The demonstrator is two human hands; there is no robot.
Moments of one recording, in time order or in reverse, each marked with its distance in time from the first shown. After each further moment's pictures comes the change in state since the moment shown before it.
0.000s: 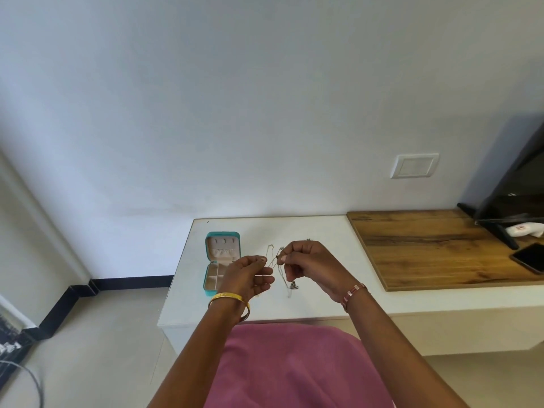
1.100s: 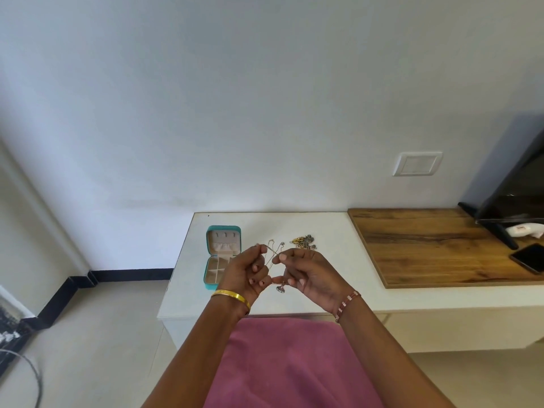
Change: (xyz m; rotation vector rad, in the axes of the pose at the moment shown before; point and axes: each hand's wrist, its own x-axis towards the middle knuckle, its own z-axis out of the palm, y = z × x) left_hand 0.002 -0.007 -0.004 -0.492 -0.198 -0.018; right_hand 0.001 0.030 0.012 0.460 -0.037 0.063
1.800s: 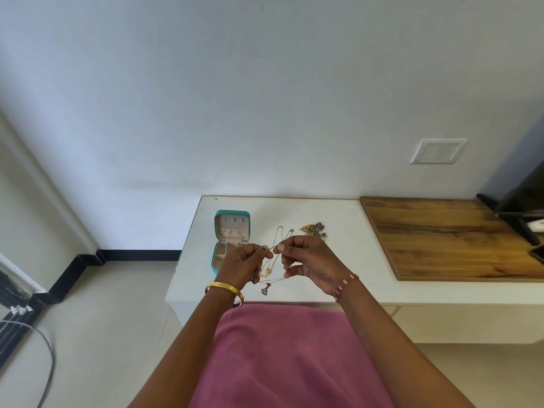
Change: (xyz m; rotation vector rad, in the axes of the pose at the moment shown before) left_hand 0.018 0.002 -0.044 0.833 0.084 0.171; right_hand 0.029 0.009 0.004 -0.235 0.009 0.045
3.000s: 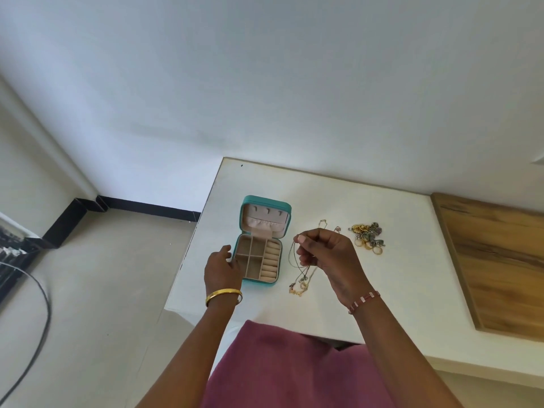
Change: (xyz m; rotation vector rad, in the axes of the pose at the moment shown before) left_hand 0.136 -0.149 -0.060 0.398 0.530 -0.374; right_hand 0.153 0.051 0.014 -0.039 0.204 0.074
